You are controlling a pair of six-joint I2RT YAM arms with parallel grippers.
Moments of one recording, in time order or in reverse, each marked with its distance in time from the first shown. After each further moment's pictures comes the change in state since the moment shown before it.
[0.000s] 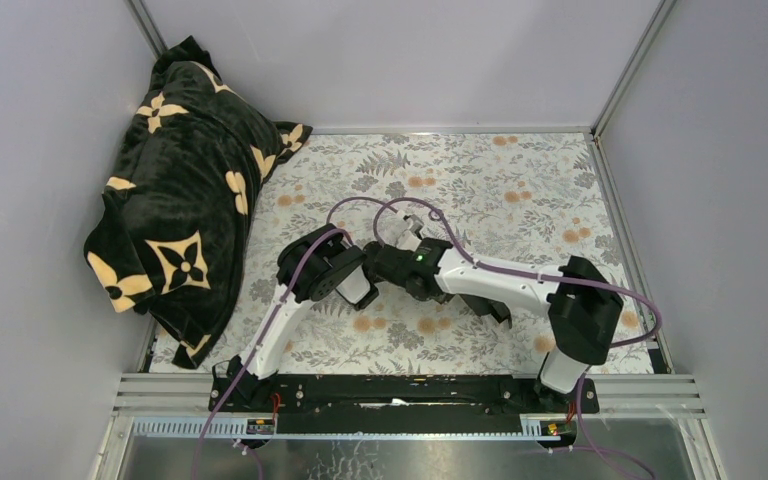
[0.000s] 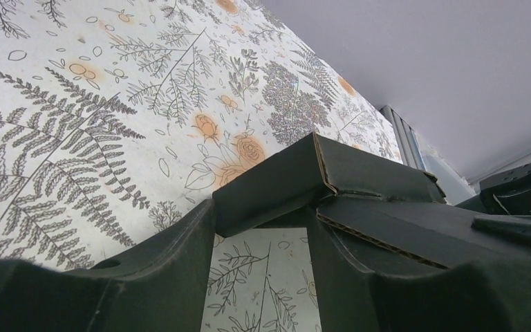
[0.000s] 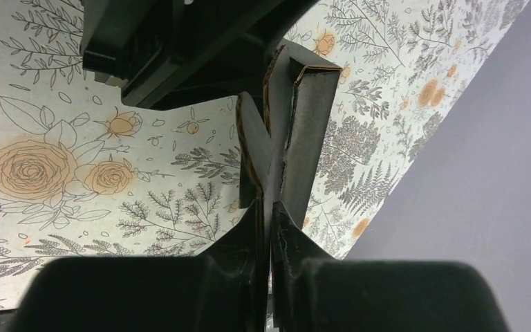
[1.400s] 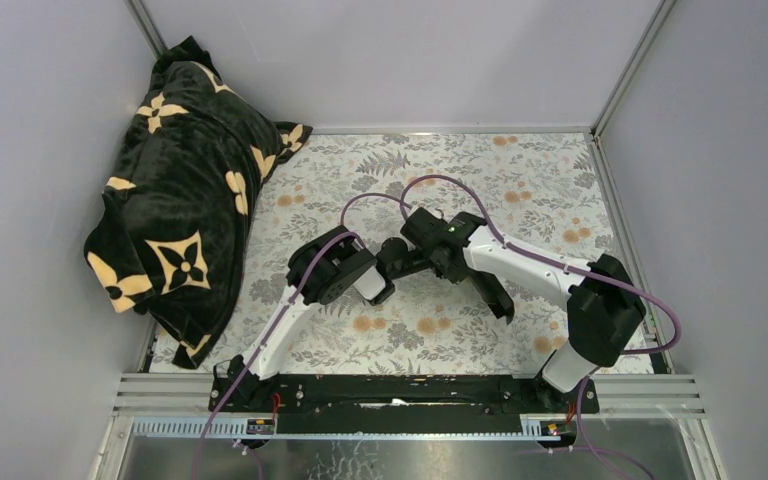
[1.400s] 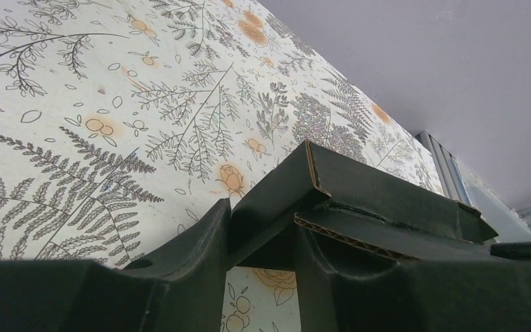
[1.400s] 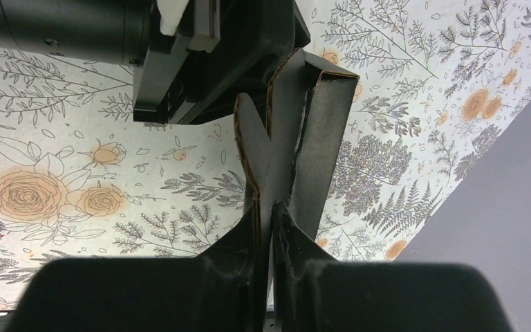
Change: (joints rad) left arm -0.050 0.065 0.165 -0.108 -0.129 0.058; right arm -0.222 -0.084 -0.034 0.126 -0.192 -0.142
